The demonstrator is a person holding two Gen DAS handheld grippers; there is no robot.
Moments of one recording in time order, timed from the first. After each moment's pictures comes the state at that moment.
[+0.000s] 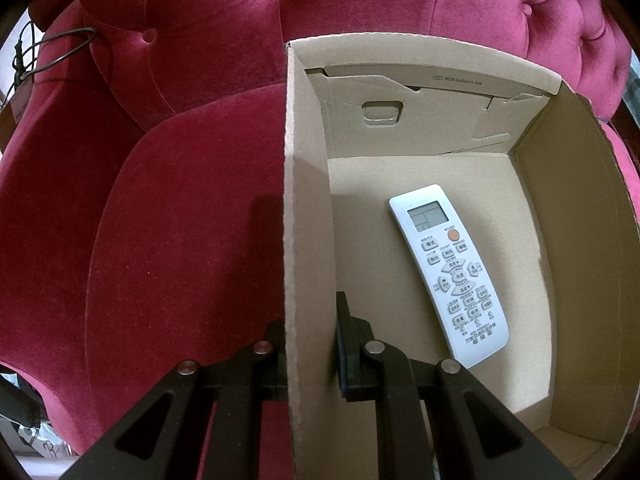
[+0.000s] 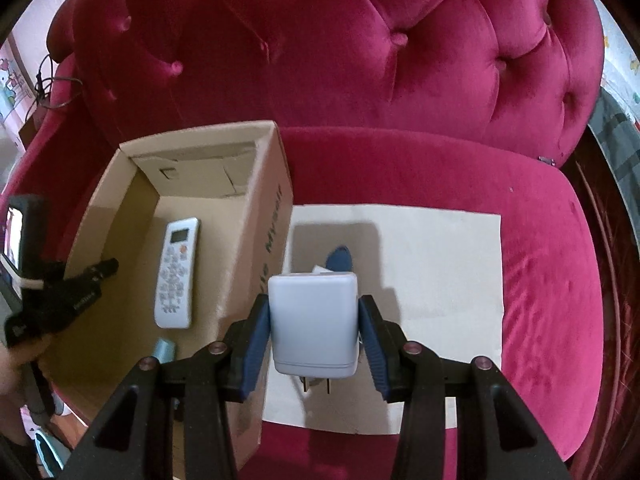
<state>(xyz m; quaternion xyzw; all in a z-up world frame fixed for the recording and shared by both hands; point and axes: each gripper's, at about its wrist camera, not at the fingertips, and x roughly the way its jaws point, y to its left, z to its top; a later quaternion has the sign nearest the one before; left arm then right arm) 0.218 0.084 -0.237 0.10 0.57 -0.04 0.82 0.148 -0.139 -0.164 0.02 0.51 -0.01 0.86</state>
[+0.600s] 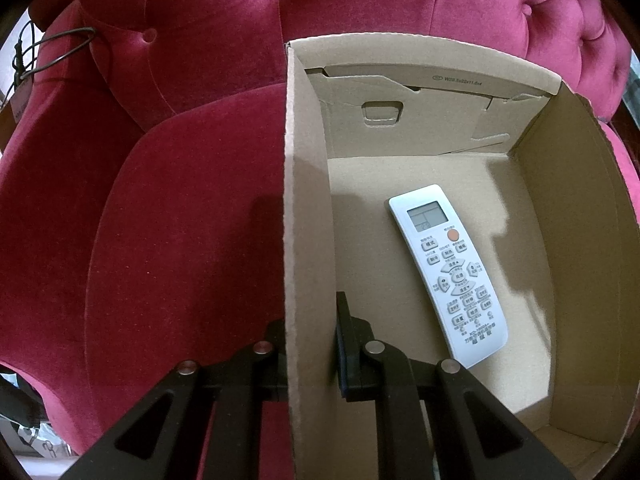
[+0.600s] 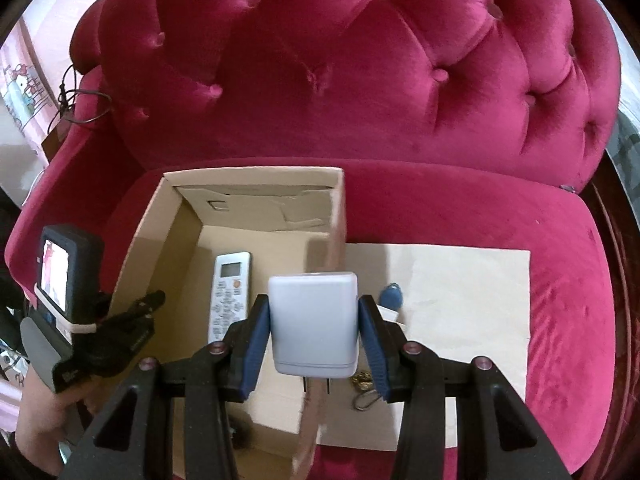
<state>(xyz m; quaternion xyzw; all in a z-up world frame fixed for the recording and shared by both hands) 0.217 0.085 -0.236 0.10 0.57 -0.04 0.82 0.161 -0.094 -0.142 0.03 0.48 0.03 0.87</state>
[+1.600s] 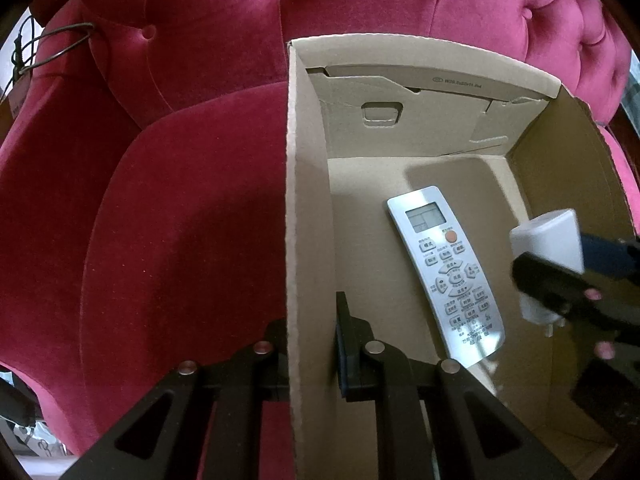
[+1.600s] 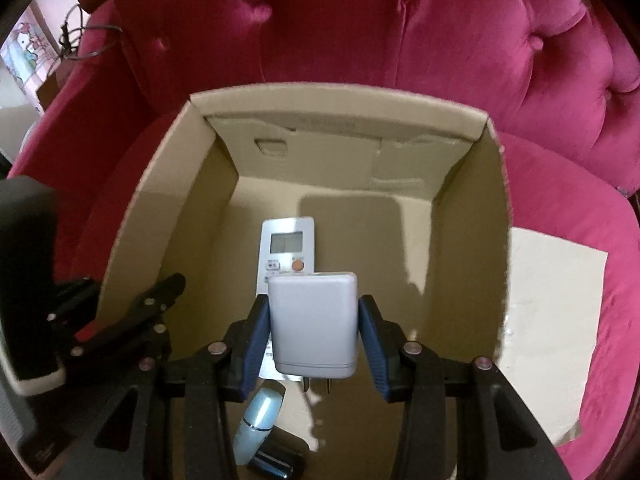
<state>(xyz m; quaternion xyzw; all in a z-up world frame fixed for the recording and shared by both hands) 0.220 0.093 -0.236 0.09 0.57 -0.05 0.82 0.206 -0.020 -0.219 0.01 0.55 0.06 0.83</state>
